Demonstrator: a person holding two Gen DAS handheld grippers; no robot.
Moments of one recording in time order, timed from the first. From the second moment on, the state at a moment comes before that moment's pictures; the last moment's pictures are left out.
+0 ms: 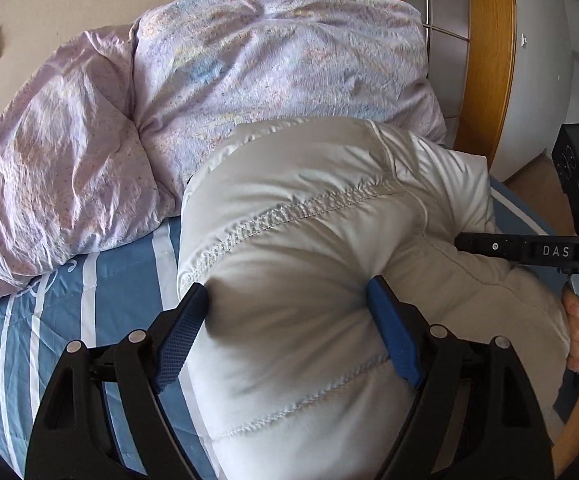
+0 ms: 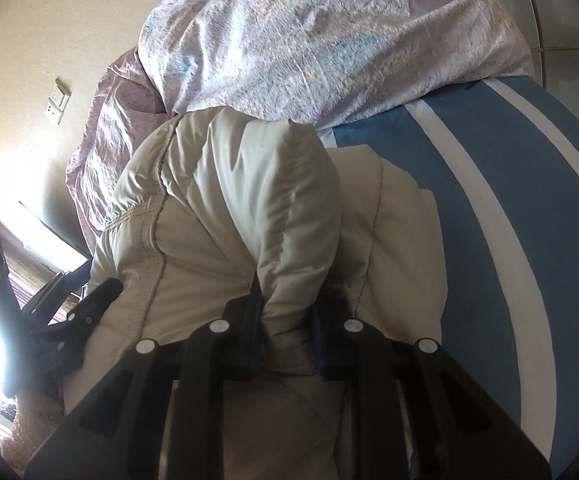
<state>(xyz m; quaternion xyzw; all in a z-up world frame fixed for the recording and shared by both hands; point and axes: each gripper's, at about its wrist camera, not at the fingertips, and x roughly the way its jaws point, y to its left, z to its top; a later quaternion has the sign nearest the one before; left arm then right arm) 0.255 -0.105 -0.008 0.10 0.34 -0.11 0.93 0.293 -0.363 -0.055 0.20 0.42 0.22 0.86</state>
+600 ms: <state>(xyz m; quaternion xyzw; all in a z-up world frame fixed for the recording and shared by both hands) 0.257 -0.111 -0.024 0.11 0.31 -0.09 0.94 0.299 -0.359 -0.067 0.20 0.43 0.21 0.86</state>
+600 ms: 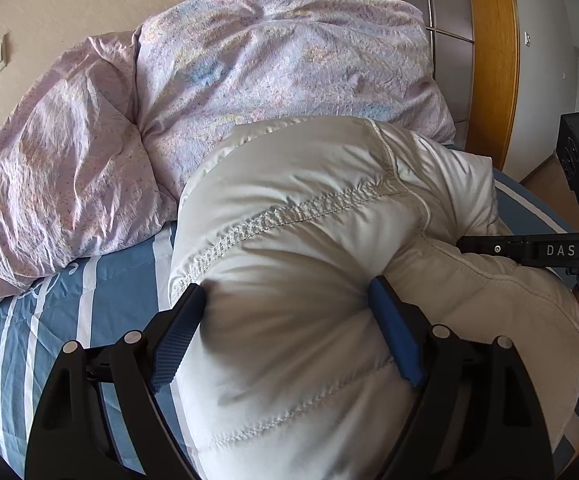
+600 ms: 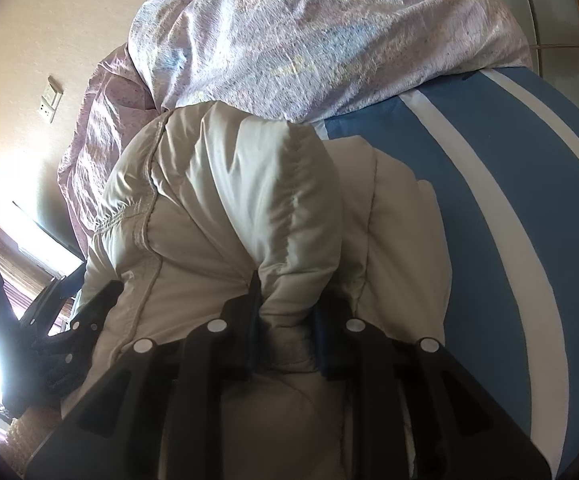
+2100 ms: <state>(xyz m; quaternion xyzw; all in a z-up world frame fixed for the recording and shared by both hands) 0.285 -0.089 0.015 0.10 0.31 -0.05 0.95 0.318 -0.368 -0.052 0.20 0.41 0.12 0.88</state>
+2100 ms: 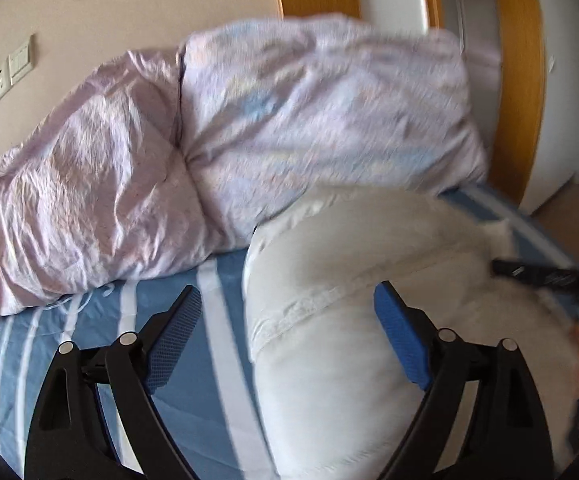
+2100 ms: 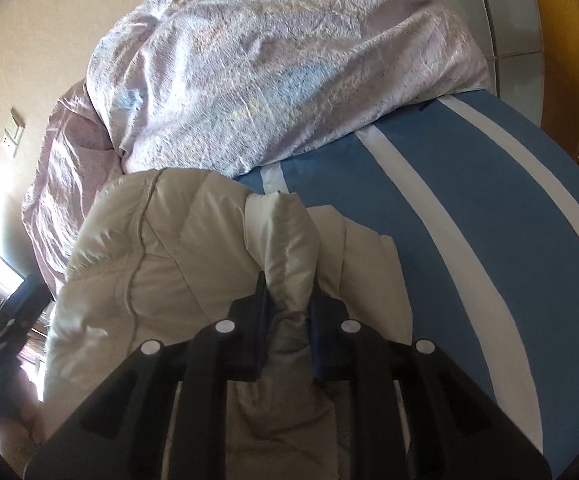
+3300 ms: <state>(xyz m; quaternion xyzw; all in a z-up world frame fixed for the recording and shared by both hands) 0.292 -0.103 -0.019 0.13 0.32 -0.03 0.94 0.267 -0.357 -0.052 0.17 0.43 0.22 0.86</state>
